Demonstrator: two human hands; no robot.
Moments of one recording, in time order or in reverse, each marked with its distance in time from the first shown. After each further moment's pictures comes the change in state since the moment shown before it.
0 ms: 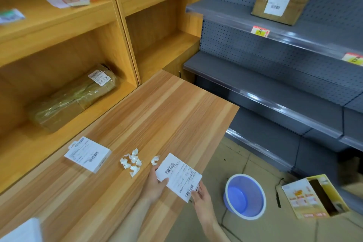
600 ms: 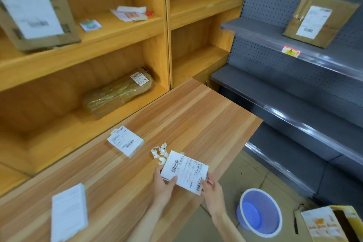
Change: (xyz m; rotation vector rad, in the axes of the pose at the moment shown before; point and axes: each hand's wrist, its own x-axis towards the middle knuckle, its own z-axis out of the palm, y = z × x) left_hand -0.092 -0.009 -0.038 -0.245 0.377 0.023; right_hand -0.037 -0.036 0.043 -0.041 -0.044 -0.061
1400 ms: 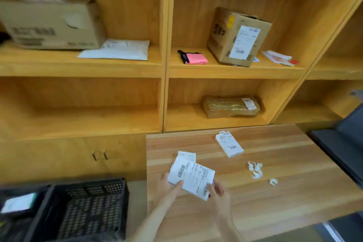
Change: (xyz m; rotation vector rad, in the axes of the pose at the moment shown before) left_hand -0.189 -0.125 -0.339 -0.173 0.428 -0.081; right_hand -0.244 0.029 0.272 -0.375 -0.399 -0.197
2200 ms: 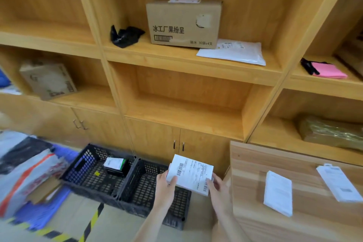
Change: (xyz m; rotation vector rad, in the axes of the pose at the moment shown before) left_hand -0.002 -0.133 -0.302 -0.123 0.398 -0.135; right_hand -0.054 -0.004 0.330 -0.240 -0.367 -0.043
